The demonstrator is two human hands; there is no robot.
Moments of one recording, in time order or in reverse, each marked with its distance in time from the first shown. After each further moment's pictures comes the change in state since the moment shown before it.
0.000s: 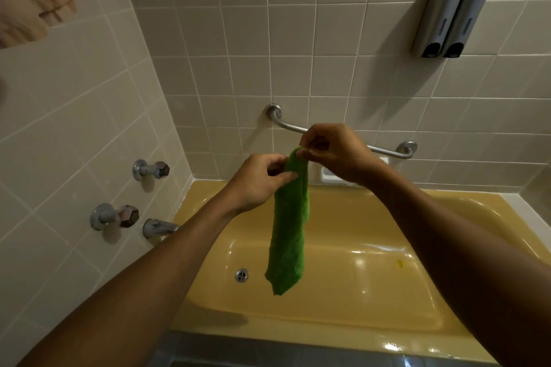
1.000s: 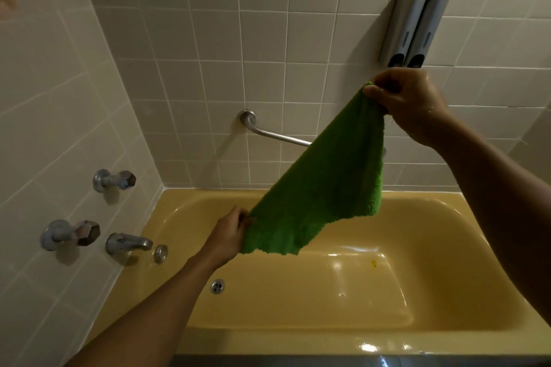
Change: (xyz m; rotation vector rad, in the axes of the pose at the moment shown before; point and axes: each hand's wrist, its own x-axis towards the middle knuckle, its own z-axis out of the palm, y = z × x) left_hand -0.012 -0.122 0.055 0.104 0.082 -0.180; right_hand -0.004 0.007 -0.142 -0.098 0.369 0.172
